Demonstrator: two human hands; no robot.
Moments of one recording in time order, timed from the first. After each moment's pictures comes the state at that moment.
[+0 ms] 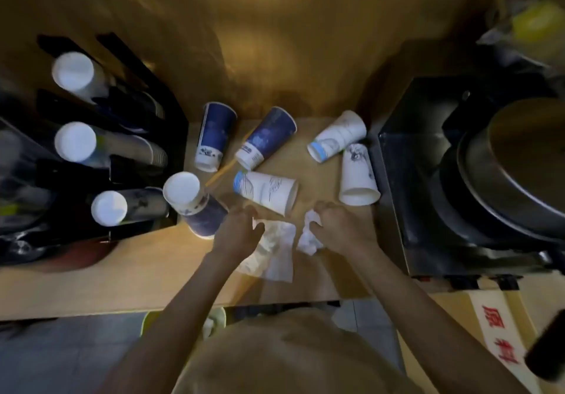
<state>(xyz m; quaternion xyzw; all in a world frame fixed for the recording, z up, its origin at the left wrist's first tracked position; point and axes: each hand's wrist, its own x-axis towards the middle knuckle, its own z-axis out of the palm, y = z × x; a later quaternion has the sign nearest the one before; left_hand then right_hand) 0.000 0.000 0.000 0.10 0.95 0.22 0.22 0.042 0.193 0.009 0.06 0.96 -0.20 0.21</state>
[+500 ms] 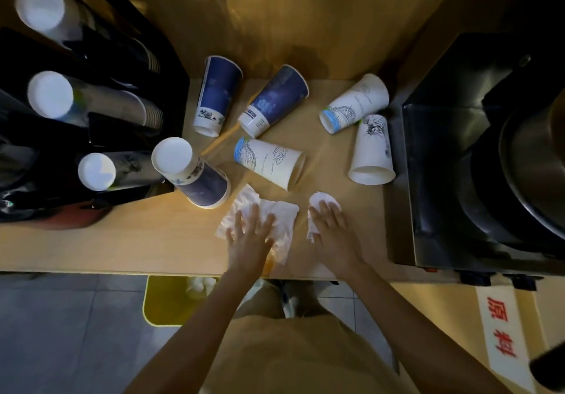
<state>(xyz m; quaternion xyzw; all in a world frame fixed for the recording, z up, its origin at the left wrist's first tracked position) 0.067 0.007 -0.079 0.10 0.95 0.07 0.28 0.088 0.198 -0.091 -0.04 0.97 -0.08 0.24</state>
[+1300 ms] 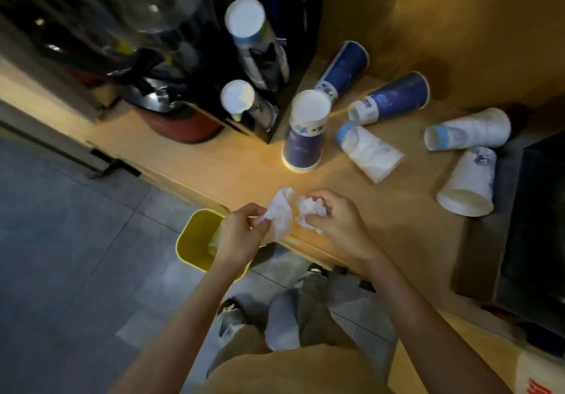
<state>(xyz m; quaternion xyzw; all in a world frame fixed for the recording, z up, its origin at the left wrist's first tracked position) 0.139 -0.111 -0.010 -0.23 0.86 0.45 0.06 0.077 0.064 -0.019 -0.04 0.82 -0.52 0.24</state>
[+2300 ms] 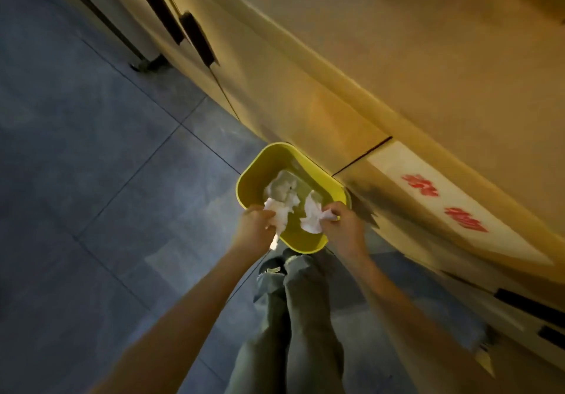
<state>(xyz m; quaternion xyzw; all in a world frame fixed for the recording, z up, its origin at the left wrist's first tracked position) 0.235 -0.300 -0.300 -0.29 0.85 0.34 0.27 0.167 -0.145 -0.323 0.02 0.86 -0.40 0.32</state>
